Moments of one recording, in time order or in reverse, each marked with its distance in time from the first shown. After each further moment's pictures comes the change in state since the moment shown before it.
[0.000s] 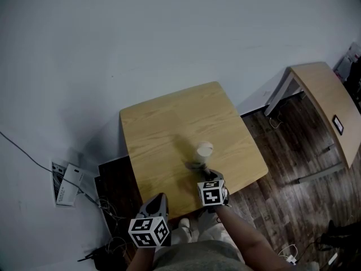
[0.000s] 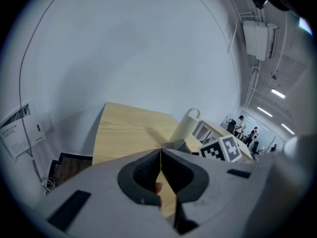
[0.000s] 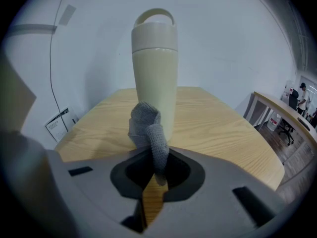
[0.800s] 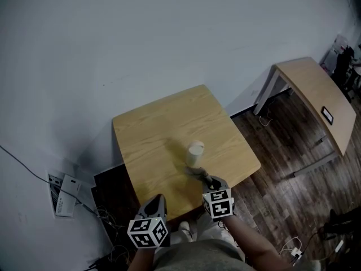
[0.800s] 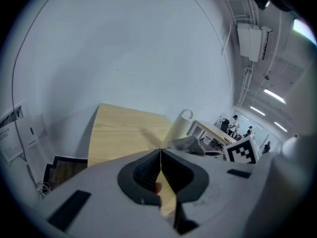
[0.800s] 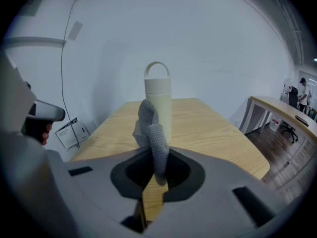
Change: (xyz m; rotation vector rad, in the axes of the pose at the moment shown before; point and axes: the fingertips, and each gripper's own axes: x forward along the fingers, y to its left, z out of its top) left arm -0.005 -0.008 0.002 0.035 -0.009 -0.068; right arm -0.074 0.003 0.006 0.033 -0.126 0.037
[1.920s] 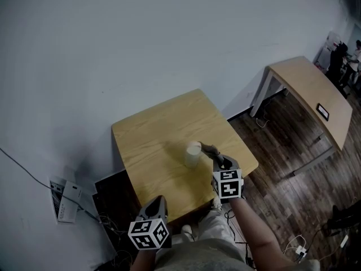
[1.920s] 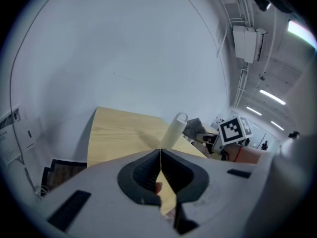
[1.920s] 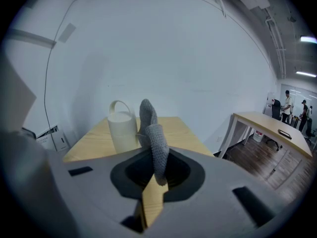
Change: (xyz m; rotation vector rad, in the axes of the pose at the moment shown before) left arm -0.011 -0.009 0.006 0.022 -0.027 -0.032; right arm -0.014 -0.074 0.074 -0.011 -0.125 -0.187
